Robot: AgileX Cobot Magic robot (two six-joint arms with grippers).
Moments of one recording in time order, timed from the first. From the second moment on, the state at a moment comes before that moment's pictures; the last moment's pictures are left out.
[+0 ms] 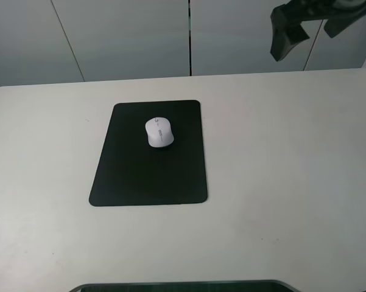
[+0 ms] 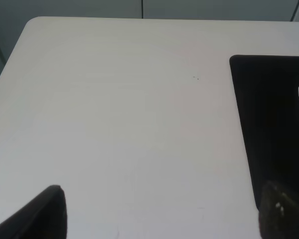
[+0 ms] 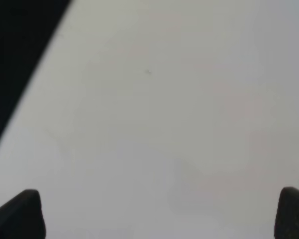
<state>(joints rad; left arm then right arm) 0.00 0.00 -0.52 0.06 1.09 -0.10 0.37 1.50 -1.31 -0.14 1.08 0.01</state>
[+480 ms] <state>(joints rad) 0.00 0.00 -0.52 0.06 1.09 -0.10 0.20 1.10 -0.97 -0.13 1.02 0.01</state>
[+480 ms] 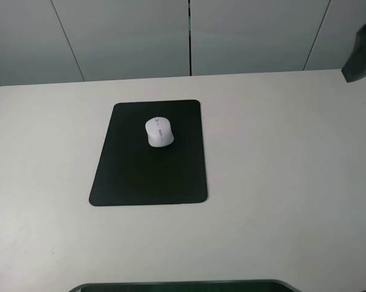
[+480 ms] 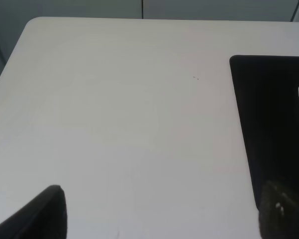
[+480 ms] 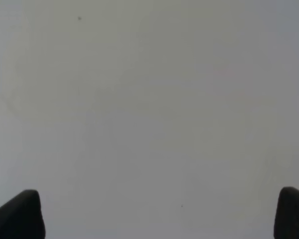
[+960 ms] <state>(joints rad) 0.00 0.00 -0.52 0.06 1.09 -0.10 0.07 0.64 -0.75 -0.11 1.01 0.03</state>
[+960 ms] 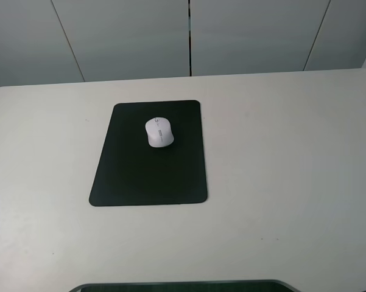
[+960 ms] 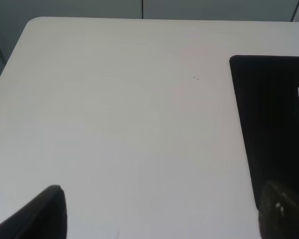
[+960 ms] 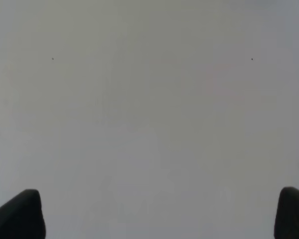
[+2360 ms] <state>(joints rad) 0.00 0.00 -0.52 0.06 1.09 -0.10 0.04 0.00 -0.52 -0.09 1.10 0.14</state>
